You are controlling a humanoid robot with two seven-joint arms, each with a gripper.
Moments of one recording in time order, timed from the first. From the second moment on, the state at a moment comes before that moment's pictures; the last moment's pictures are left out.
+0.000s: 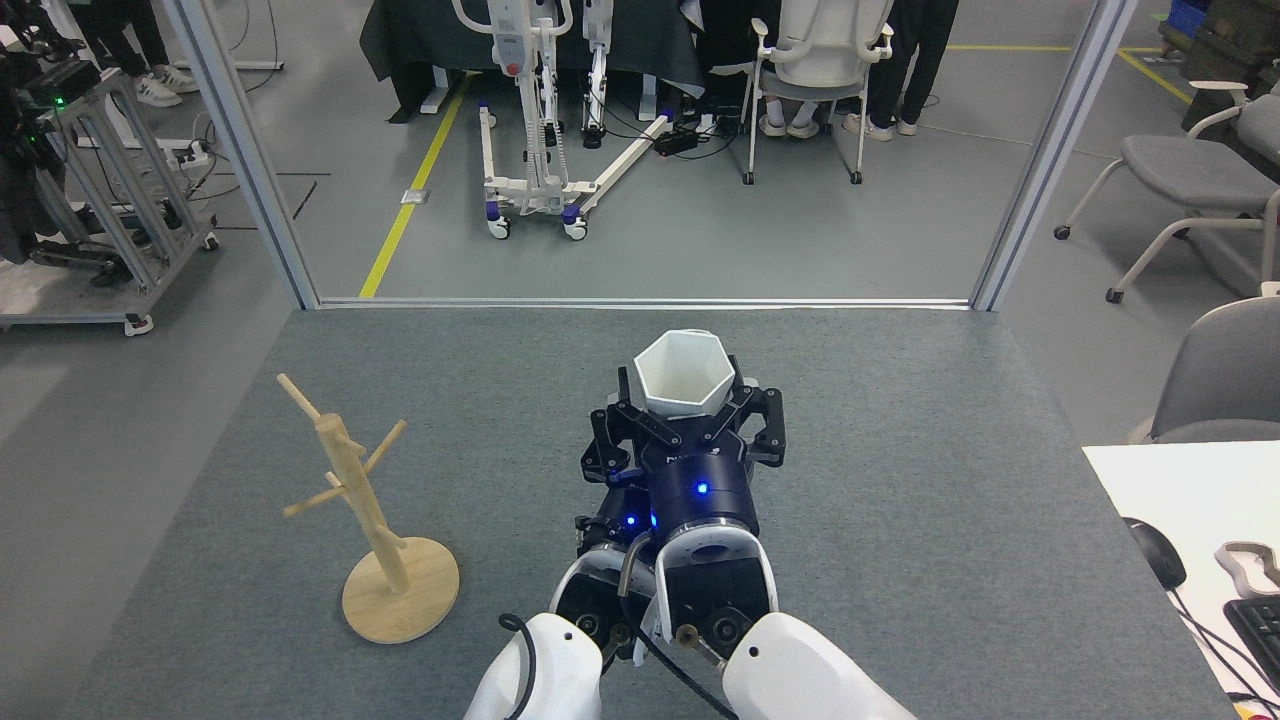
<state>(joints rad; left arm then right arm) -0.44 -0.14 -0.60 -1.34 -1.38 0.27 0.01 -0.55 -0.03 0.85 -1.59 1.46 0.76 0.40</state>
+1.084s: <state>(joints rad) -0.44 -0.13 -0.60 -1.35 -1.40 0.25 0.00 -0.49 -0.03 0.85 -1.68 1.47 0.78 0.41</state>
